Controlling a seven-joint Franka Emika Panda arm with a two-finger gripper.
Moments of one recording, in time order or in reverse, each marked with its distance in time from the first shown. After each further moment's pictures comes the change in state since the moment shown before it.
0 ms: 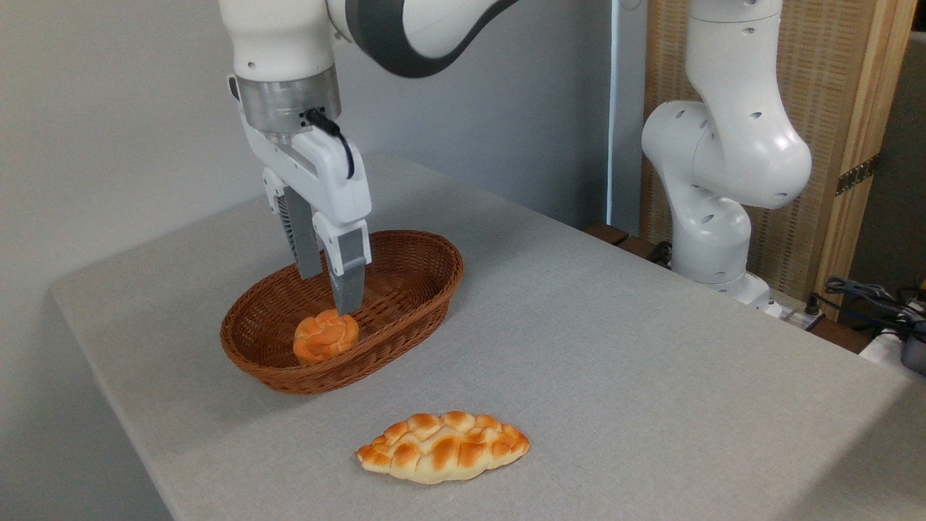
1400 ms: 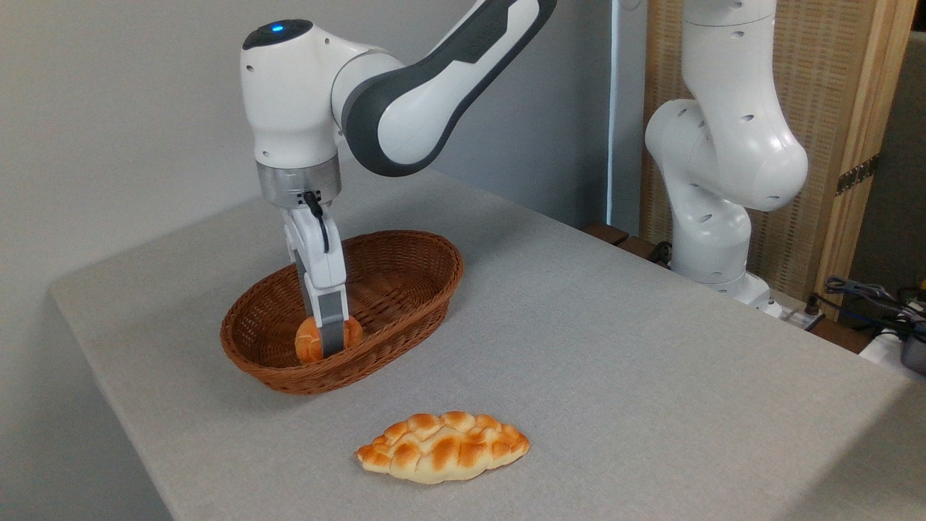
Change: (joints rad) arm -0.093 0.047 -0.038 -0.225 0.033 0.317 0.090
